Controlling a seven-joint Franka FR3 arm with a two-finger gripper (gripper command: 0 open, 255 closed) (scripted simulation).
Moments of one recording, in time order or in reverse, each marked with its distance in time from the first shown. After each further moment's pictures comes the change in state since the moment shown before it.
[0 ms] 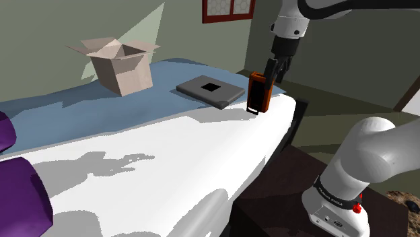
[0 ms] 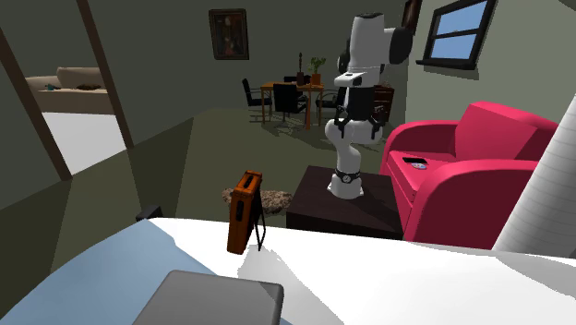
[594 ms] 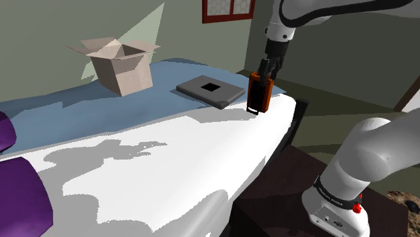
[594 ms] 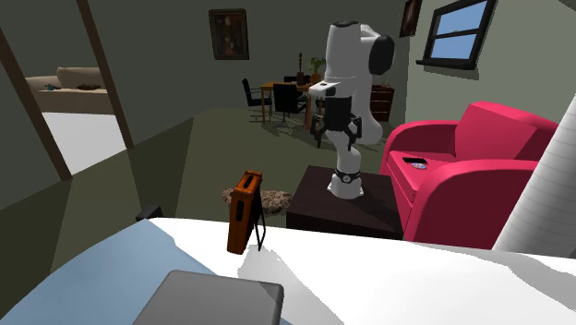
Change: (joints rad) arm -0.053 0.184 -0.081 0.066 -0.082 0.122 -0.085
